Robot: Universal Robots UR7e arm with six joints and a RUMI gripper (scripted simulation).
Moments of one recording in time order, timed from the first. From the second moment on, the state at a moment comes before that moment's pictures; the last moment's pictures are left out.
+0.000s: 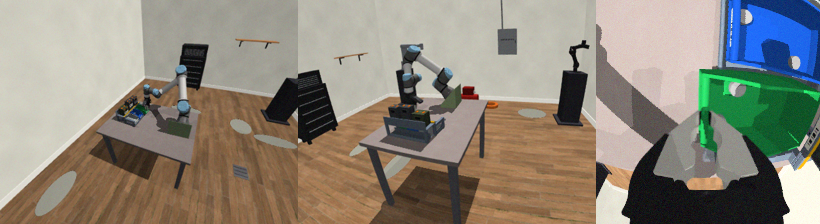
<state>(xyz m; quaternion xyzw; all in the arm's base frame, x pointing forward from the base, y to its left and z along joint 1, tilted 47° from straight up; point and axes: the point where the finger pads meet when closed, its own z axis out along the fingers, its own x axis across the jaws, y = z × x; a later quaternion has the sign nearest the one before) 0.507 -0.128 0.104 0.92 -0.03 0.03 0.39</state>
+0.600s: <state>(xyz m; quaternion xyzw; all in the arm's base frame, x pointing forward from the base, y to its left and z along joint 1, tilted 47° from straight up) 0.463 -0.126 0.100 0.92 -0.03 0.03 0.39</state>
